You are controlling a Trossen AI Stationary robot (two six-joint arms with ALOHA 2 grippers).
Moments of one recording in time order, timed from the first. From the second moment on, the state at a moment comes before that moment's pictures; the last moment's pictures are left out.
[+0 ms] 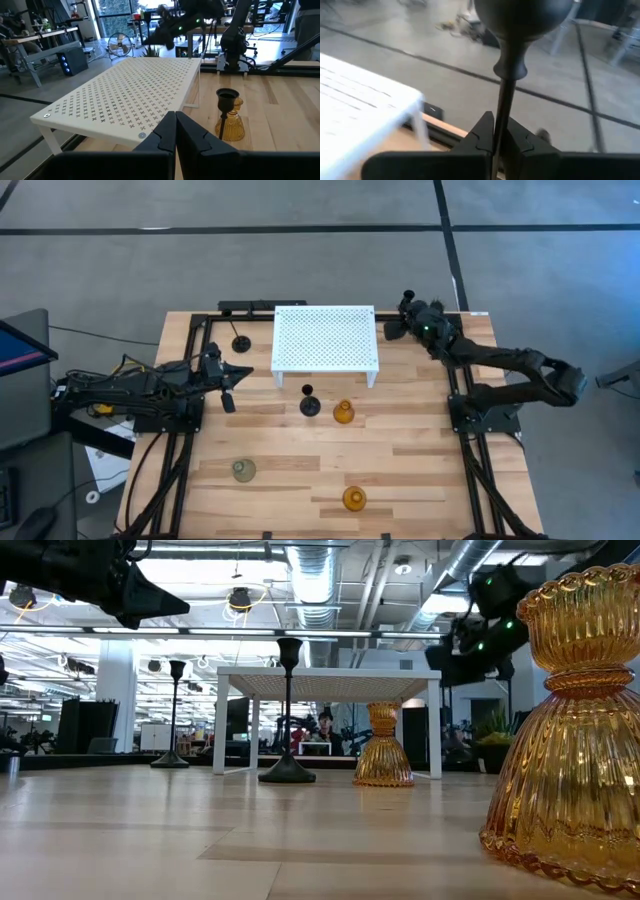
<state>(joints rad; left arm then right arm) -0.02 0.21 0.29 -0.05 -0.37 0.09 -0.67 1.18 0.51 0.35 0.46 0.08</state>
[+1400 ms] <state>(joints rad) 0.32 0.81 0.62 0.14 -0.02 0.19 -0.41 1.14 1.18 -0.41 0.10 -0.16</state>
